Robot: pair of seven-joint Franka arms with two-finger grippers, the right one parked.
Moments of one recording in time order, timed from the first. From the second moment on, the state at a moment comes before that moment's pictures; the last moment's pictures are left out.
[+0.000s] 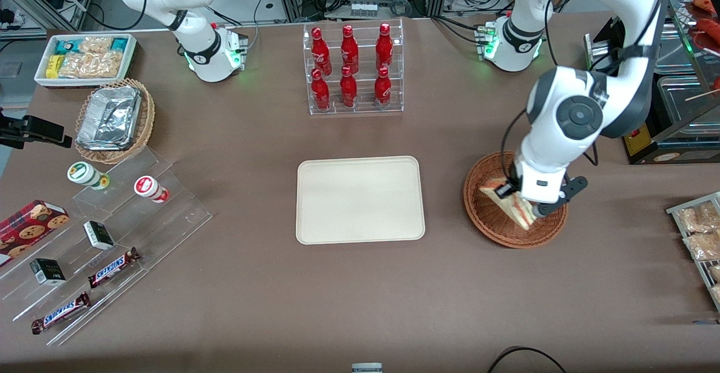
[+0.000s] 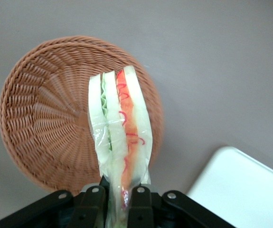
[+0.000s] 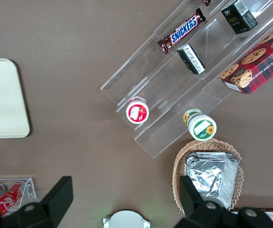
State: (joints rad) arm -0.23 0.21 -0.14 -1.83 0.06 2.02 -0.92
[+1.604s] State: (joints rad) arm -0.68 0.78 -0.14 -1.43 0.12 2.24 -0.85
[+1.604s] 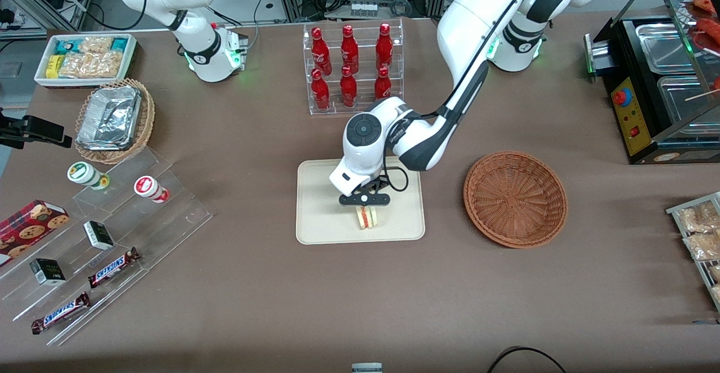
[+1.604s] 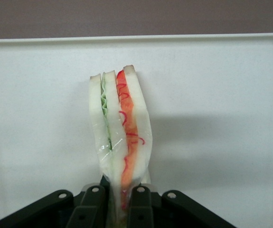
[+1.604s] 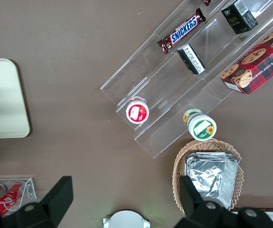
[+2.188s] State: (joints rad) arm -0.71 0.79 -0.14 -1.42 0.13 2.25 -0.84
